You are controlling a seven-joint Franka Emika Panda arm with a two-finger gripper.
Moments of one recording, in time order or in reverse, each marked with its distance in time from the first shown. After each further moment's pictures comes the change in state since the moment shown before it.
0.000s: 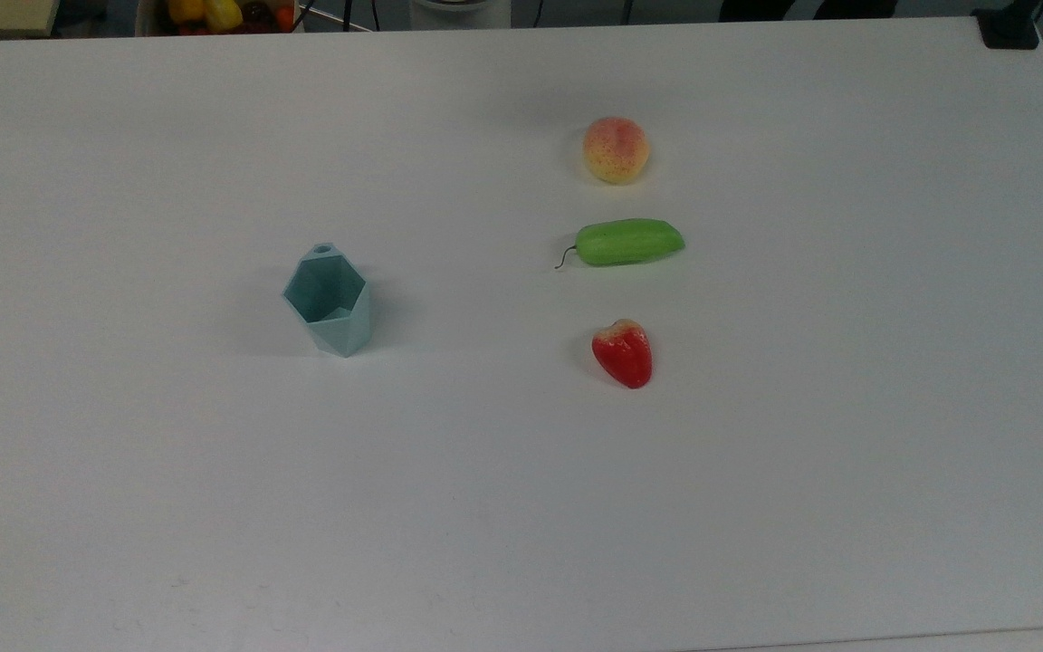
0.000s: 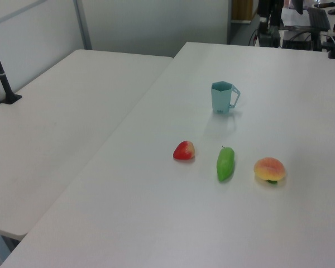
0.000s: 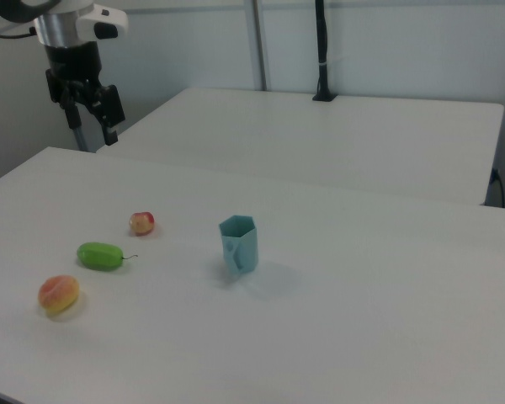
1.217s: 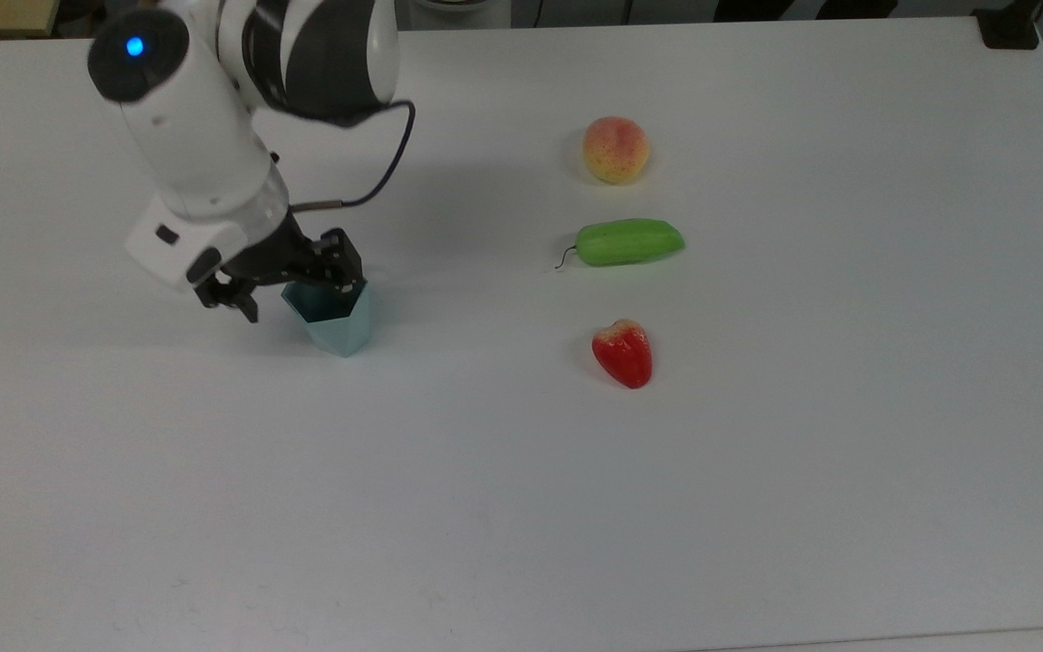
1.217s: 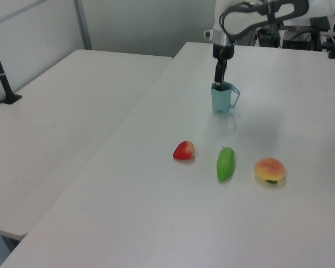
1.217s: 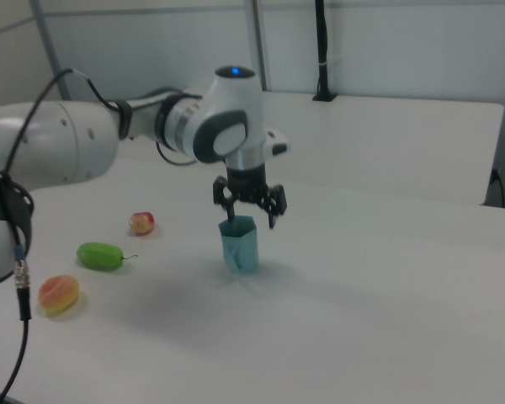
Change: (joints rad) arm 0.015 0.610 -0.240 0.174 -0.005 0.464 -0.556
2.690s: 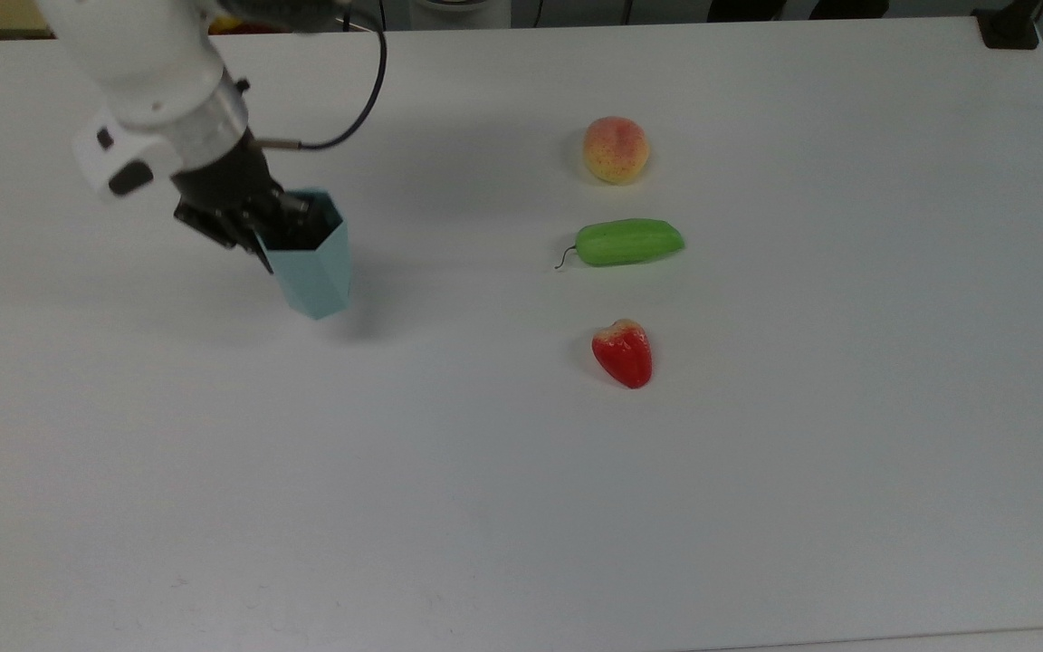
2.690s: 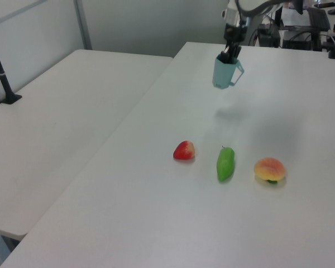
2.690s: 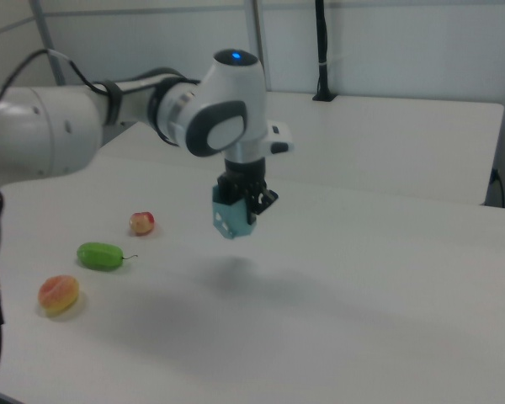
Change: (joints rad) arm -0.038 -0.116 -0.010 -0.106 0.078 -0.001 0.212
